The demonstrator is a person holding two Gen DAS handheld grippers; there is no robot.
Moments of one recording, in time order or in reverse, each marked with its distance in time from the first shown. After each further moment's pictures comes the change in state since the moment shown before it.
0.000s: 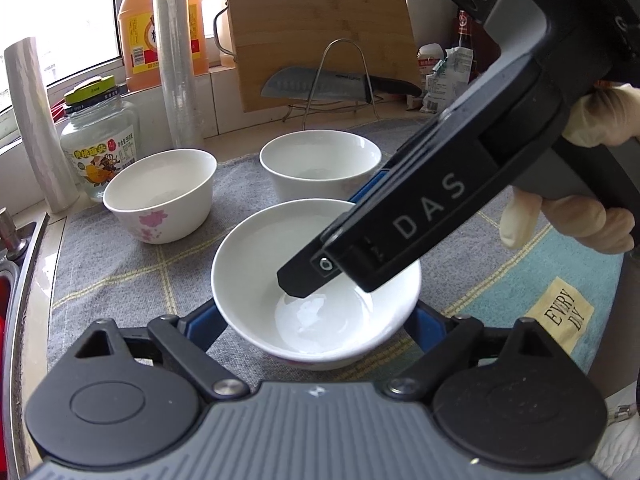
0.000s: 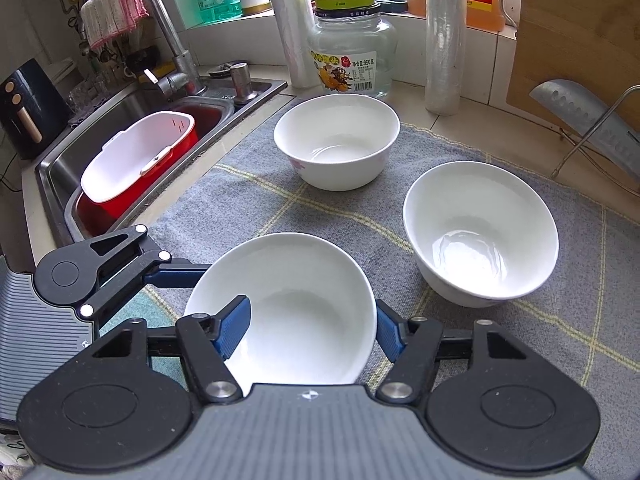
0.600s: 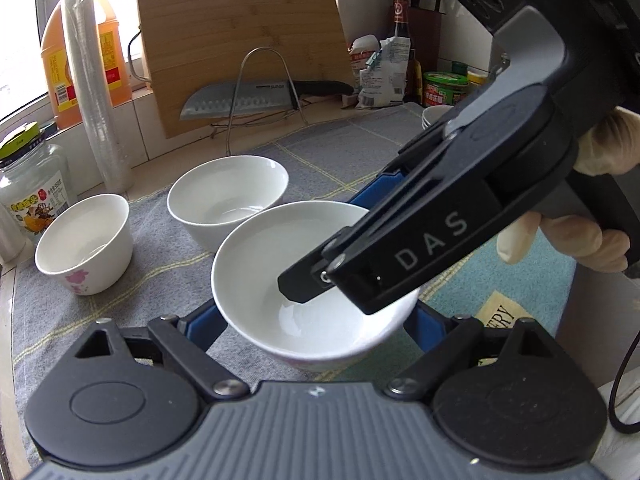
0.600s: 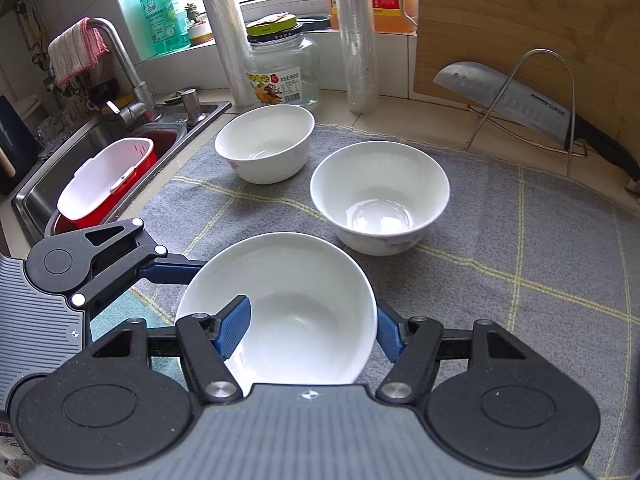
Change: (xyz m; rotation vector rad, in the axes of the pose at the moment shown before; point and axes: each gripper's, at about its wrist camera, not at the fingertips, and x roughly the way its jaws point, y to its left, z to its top) left arm 0.011 -0.054 0.034 0.114 0.030 -0.122; right arm -0.054 -0.034 -0.044 0.117 -0.068 -0.105
